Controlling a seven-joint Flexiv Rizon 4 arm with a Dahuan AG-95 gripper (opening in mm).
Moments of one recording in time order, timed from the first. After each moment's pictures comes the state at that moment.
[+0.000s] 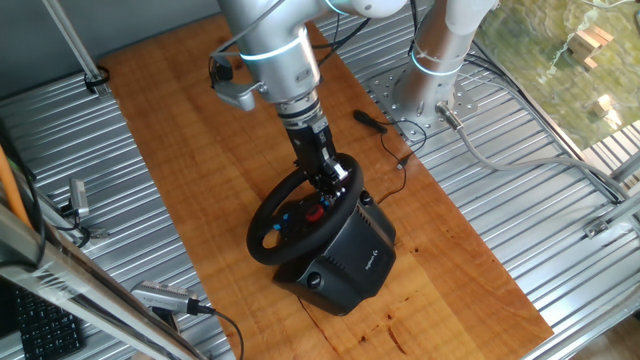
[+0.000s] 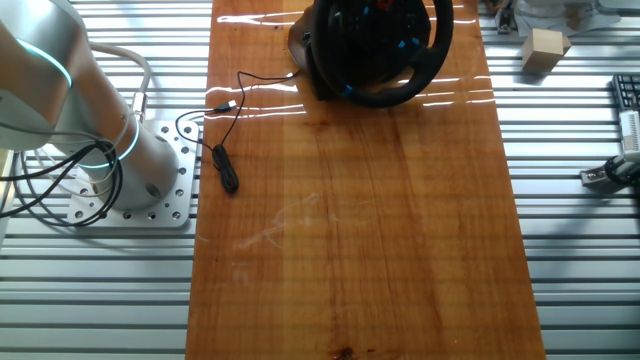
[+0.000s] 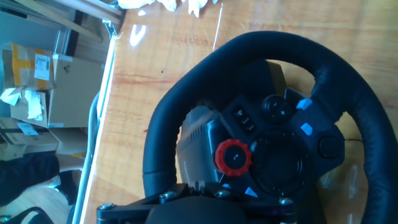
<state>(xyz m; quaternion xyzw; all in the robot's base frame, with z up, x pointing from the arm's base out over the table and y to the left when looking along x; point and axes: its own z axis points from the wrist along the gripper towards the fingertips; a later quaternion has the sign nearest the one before) 0.428 0.255 0.230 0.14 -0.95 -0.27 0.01</state>
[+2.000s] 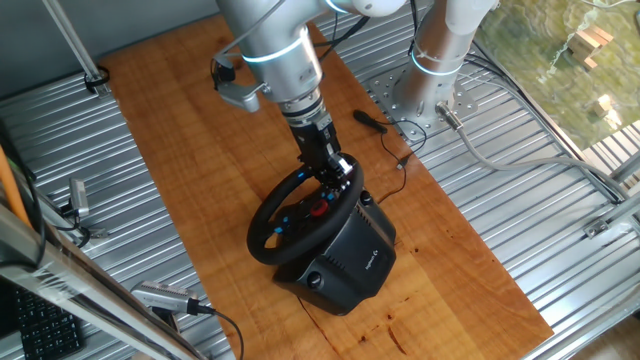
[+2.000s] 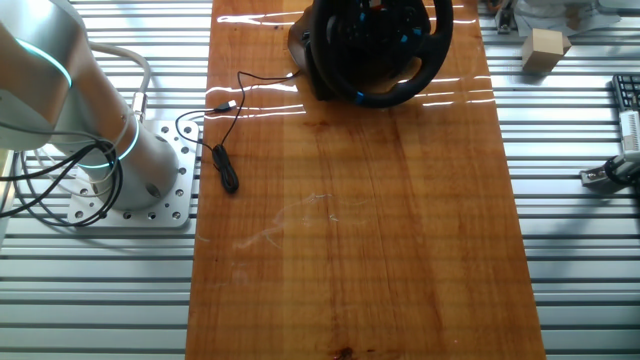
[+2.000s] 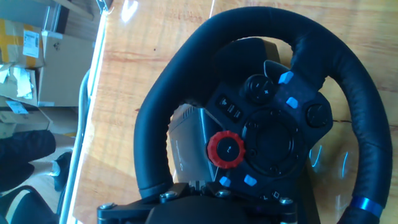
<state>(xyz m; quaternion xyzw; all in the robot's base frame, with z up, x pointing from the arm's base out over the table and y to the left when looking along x) 0.410 0.243 0.225 0.16 -0.95 -0.25 0.04</state>
